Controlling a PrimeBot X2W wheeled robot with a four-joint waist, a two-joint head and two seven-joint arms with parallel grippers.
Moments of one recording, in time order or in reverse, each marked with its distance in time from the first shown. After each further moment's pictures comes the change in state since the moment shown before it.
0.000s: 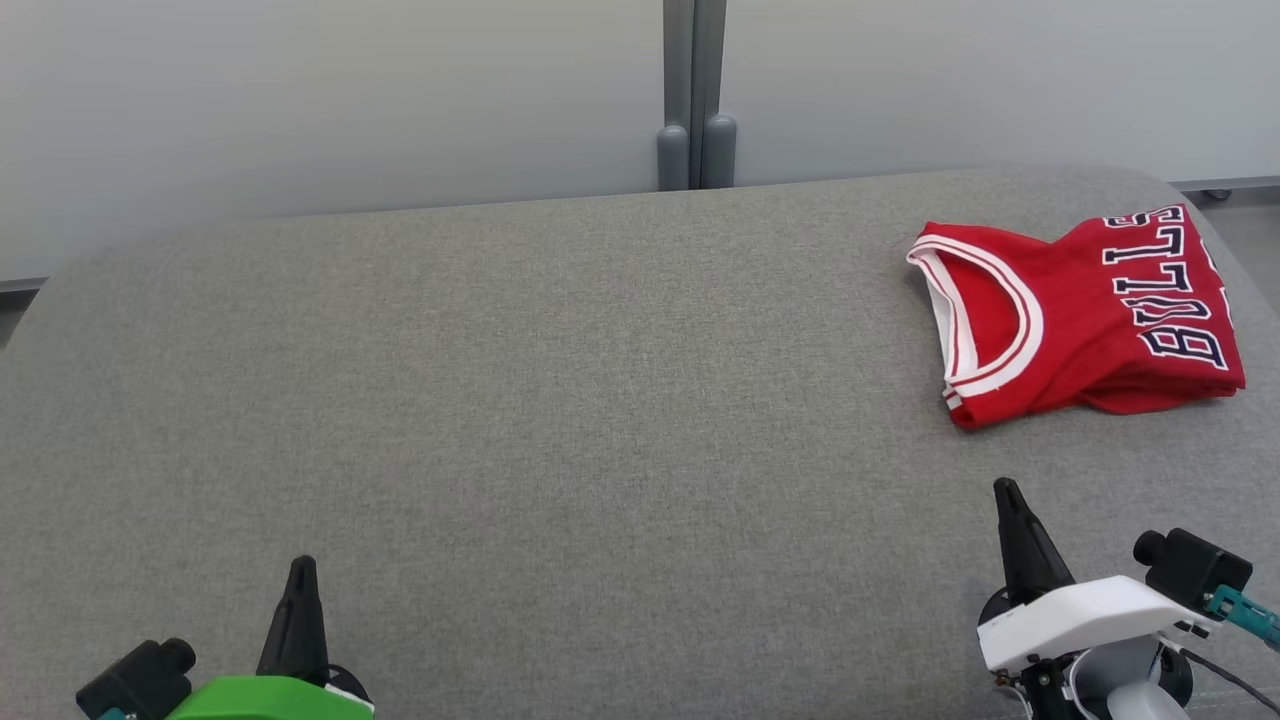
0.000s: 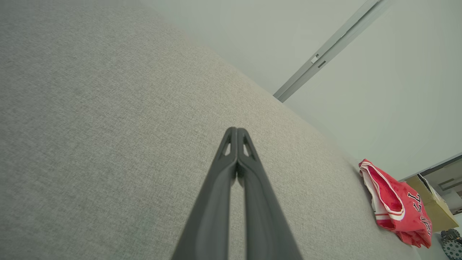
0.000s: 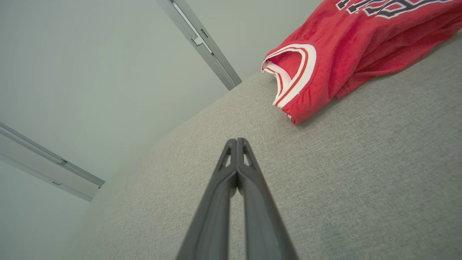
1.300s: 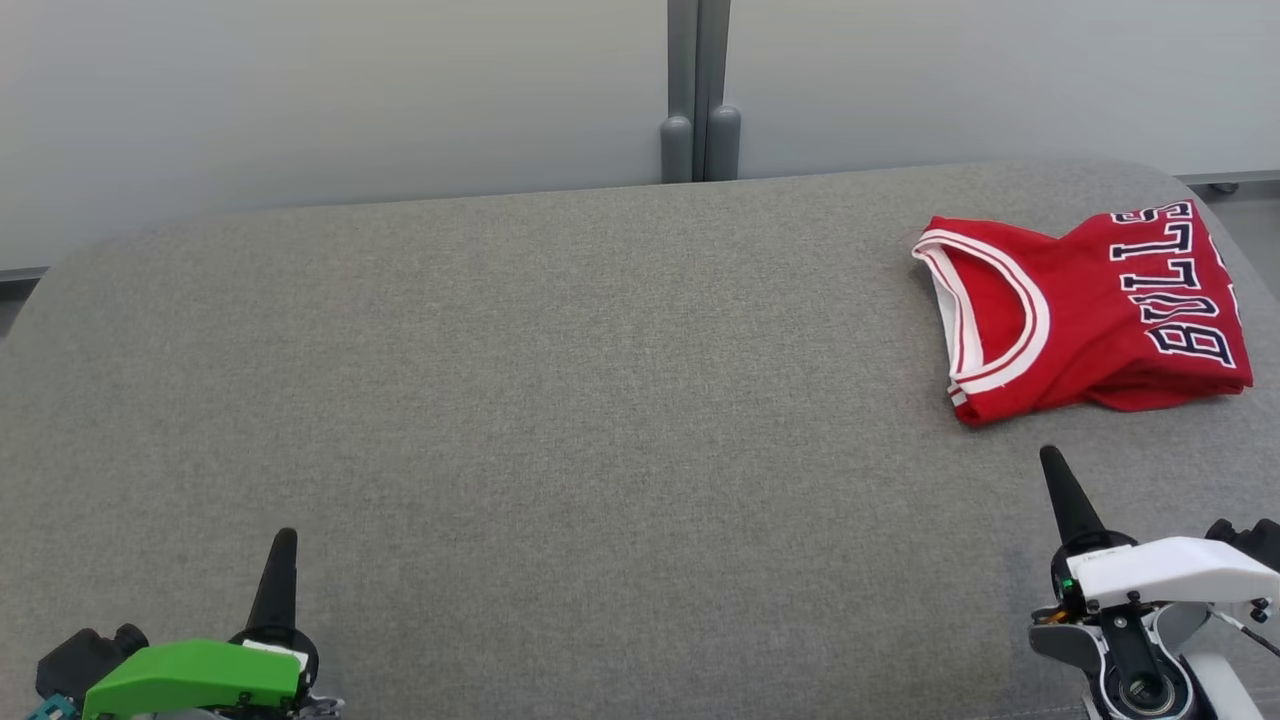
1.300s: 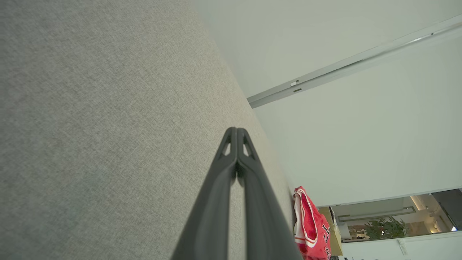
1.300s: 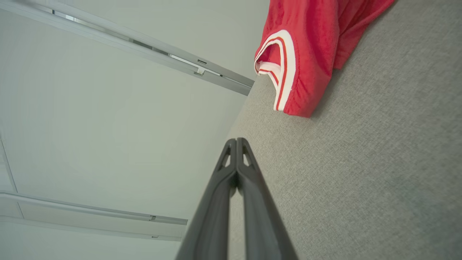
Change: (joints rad) left arm -0.090 0.017 0.056 0.086 -0.453 -0.086 0.114; right arm -0.070 -0.006 -0.119 0.065 0.526 0.092 0.106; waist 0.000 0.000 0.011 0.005
